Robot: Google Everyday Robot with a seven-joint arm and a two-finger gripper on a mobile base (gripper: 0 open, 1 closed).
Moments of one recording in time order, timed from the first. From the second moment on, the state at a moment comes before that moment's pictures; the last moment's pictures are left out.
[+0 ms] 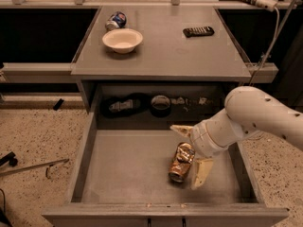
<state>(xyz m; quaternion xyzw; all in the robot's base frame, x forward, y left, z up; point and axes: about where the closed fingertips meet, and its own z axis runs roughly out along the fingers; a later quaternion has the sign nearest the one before) 0.462 -0.098 0.684 -0.78 0.57 0.12 0.24</state>
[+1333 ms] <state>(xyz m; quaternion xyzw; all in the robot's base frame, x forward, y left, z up) 0.487 -0.091 0.620 -0.82 0.52 0.16 0.18</state>
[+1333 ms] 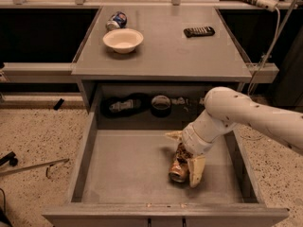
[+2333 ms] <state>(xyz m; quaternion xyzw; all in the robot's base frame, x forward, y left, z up) 0.487 -0.091 0.620 -0.82 0.52 0.16 0.18</state>
